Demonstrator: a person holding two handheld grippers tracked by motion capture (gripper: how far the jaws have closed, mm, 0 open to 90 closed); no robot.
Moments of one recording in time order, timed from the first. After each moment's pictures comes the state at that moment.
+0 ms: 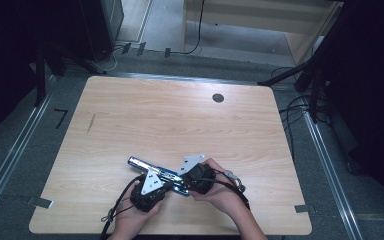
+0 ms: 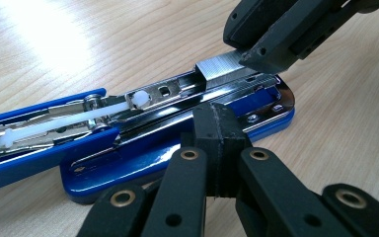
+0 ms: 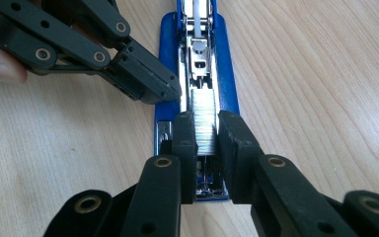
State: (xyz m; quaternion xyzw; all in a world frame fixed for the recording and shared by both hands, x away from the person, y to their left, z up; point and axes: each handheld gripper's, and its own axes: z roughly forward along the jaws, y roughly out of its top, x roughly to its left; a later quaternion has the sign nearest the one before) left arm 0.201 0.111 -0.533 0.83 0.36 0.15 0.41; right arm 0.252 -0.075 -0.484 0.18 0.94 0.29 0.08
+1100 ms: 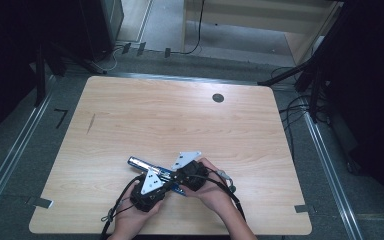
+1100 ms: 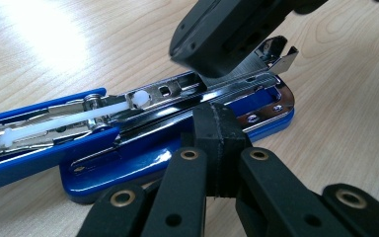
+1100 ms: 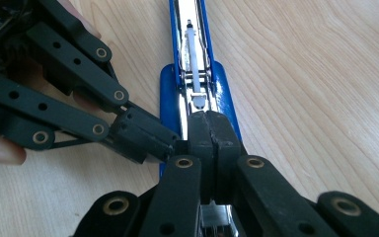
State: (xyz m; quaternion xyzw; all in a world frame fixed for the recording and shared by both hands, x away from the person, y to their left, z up) left arm 0.202 0.111 -0.533 0.82 0.36 0.14 0.41; right arm 0.259 -0.057 -0.488 0.21 0.91 0.34 0.07
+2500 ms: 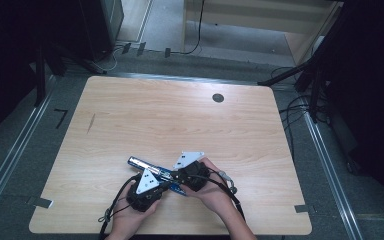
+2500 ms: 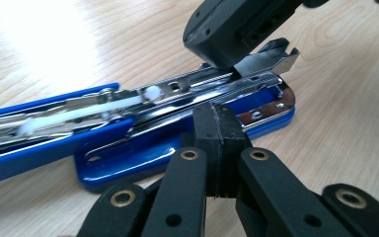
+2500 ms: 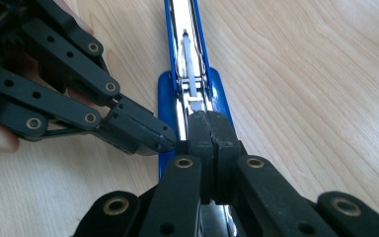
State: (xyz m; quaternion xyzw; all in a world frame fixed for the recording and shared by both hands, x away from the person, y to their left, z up) left arm 0.201 0.122 -0.530 0.82 0.37 0.14 0.42; right arm 0.257 -0.060 -0.486 0.22 0.90 0.36 0.07
